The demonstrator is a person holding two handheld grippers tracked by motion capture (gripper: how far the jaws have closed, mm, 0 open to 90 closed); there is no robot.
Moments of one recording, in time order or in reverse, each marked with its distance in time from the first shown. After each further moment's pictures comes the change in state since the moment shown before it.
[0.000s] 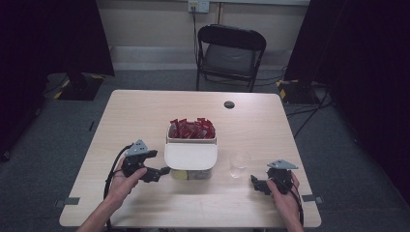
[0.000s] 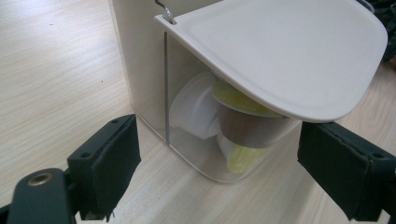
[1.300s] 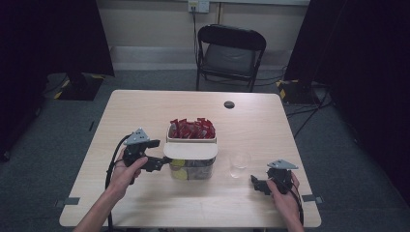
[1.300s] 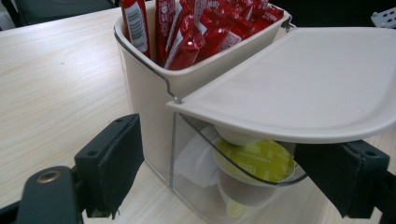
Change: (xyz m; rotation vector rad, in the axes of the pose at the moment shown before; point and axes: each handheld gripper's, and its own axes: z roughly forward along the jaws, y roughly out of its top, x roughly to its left) left arm 0.004 0.033 -0.003 -0.073 -0.004 -0.023; right arm 0.000 0.000 0.000 -0.001 0.000 -0.002
